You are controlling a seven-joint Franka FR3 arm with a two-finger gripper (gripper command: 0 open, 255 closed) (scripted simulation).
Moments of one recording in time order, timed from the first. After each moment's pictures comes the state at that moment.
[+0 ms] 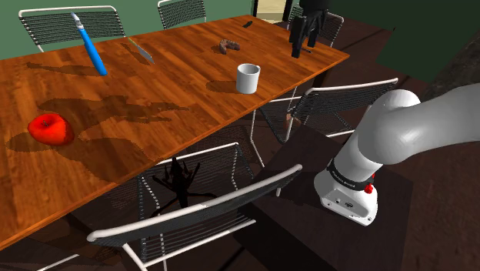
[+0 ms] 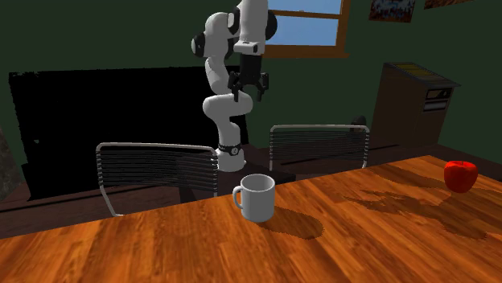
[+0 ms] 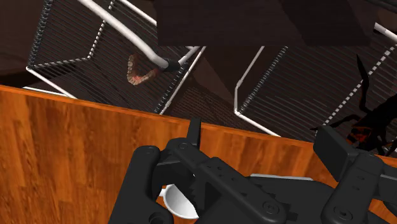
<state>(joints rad) -0.01 -0.80 -0.05 -2.42 -0.10 1.56 0.00</state>
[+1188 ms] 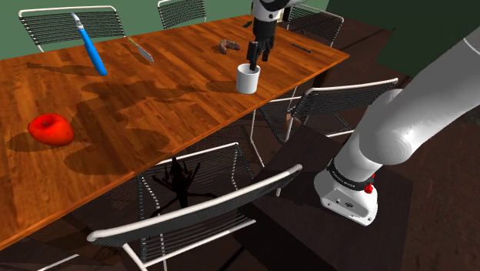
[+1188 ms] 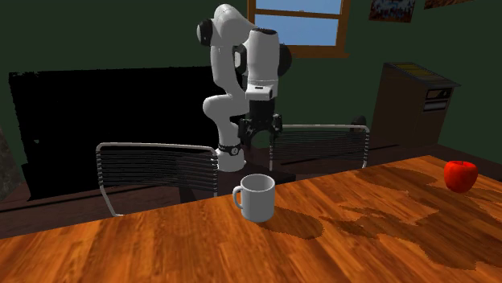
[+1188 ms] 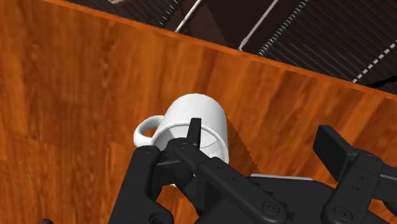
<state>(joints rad) 0.03 -0.27 -0.19 -2.32 -0.08 2.06 -0.20</state>
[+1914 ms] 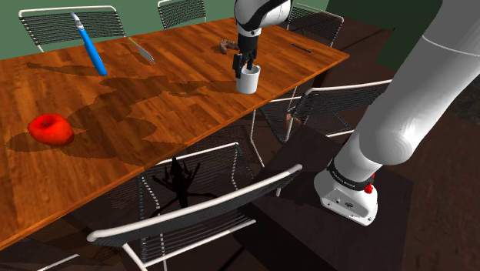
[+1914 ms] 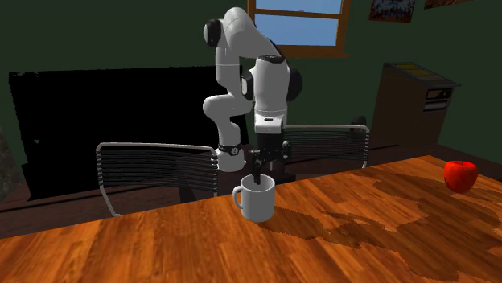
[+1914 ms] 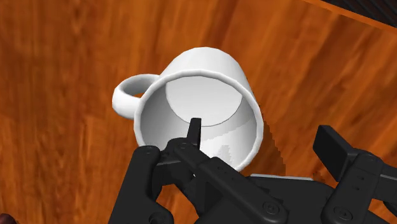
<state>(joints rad) 0.04 0.02 -0.22 -2.19 0.01 2.24 -0.32</state>
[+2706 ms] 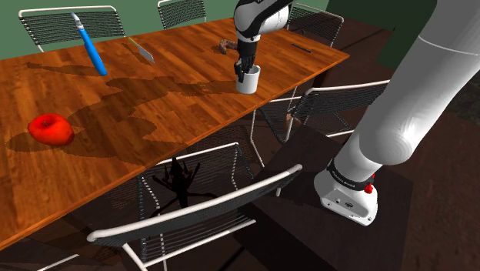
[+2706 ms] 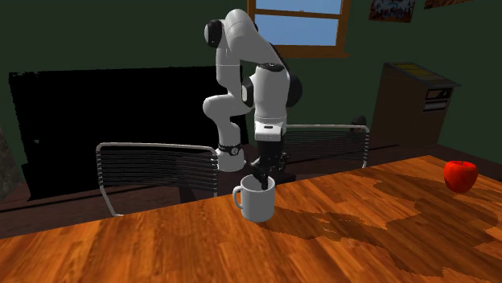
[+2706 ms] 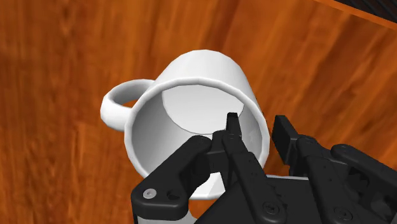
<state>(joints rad) 0.04 0.05 -0.22 -2.21 0.02 2.29 -0.32</state>
